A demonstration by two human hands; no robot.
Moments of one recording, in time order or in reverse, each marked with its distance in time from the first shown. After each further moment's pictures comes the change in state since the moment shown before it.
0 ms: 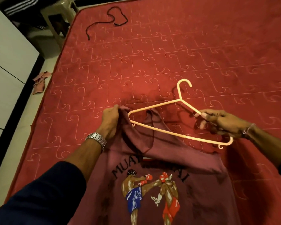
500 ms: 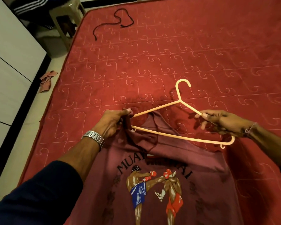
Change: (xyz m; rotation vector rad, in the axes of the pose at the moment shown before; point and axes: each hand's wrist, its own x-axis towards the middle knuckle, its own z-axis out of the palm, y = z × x) left_hand -0.012 0.011 -0.028 0.061 -0.098 -0.242; right_hand -0.008 -0.010 0.011 -0.019 -0.102 -0.037
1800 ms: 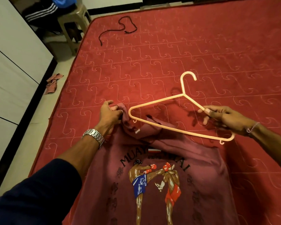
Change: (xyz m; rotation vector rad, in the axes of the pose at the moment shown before) left_hand -0.050 0.012 -0.009 0.074 0.193 0.263; right_hand -0.030 -0.011 0.003 -0.032 0.104 -0.112
